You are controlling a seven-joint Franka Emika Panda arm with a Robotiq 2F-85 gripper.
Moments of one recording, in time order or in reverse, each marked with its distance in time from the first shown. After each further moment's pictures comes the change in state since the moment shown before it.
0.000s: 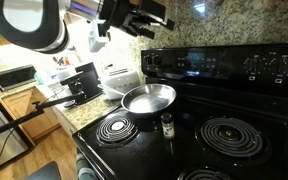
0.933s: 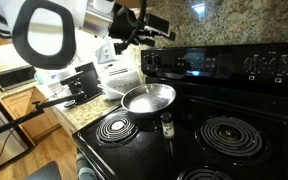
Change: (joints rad) arm 0.008 0.157 -0.003 -0.016 -0.109 0.193 0.001
